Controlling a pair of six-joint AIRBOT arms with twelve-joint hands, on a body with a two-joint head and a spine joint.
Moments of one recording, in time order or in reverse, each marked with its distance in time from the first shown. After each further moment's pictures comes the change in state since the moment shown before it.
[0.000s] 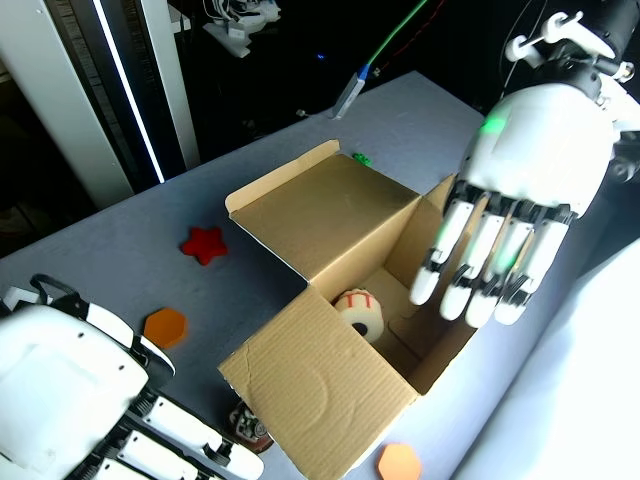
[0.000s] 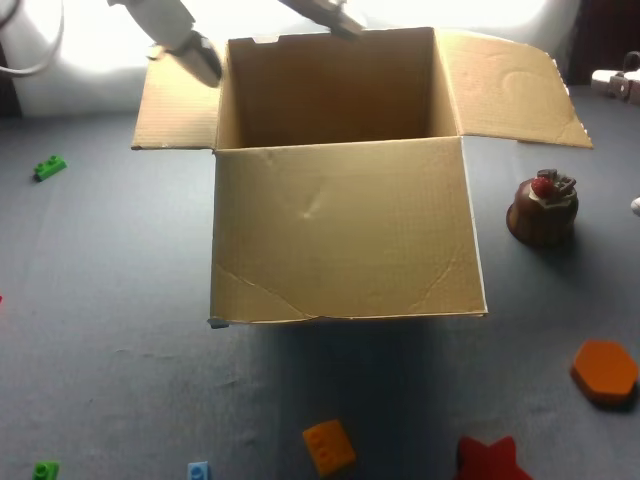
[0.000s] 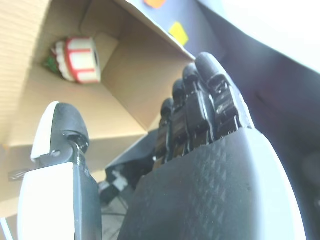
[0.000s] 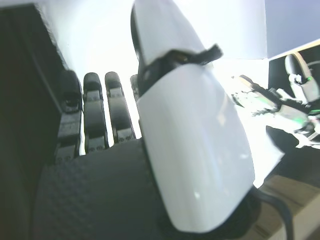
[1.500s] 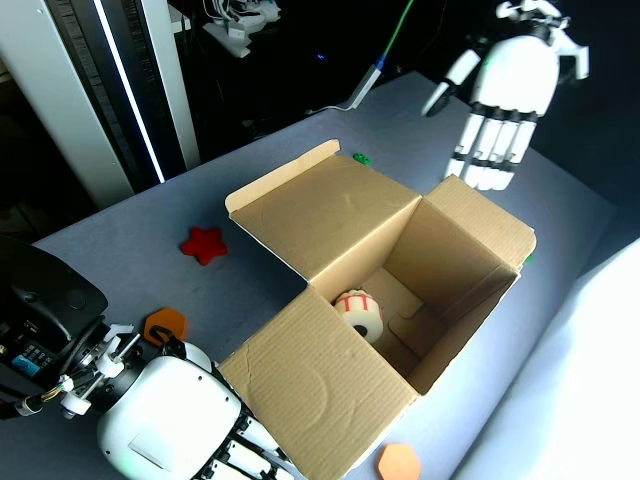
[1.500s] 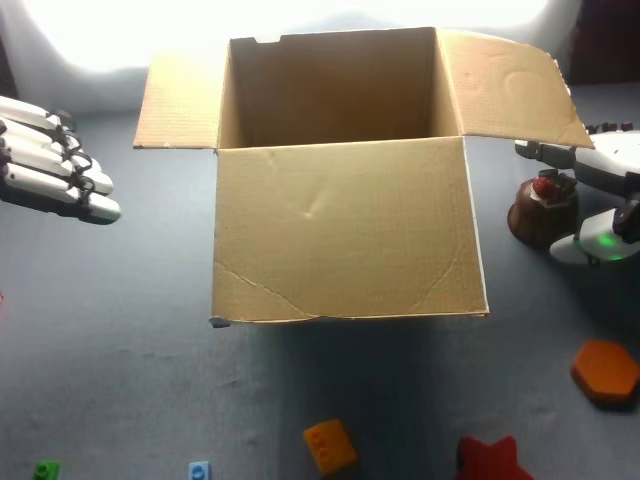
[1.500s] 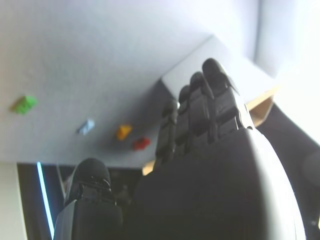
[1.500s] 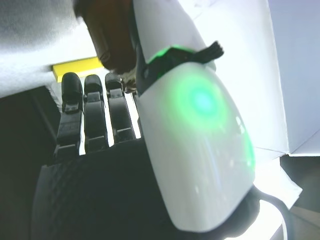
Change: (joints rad) left arm 0.356 0.570 -0.396 -0.216 0.049 0.004; right arm -0.077 -0.296 0.230 0.004 0.008 -0.001
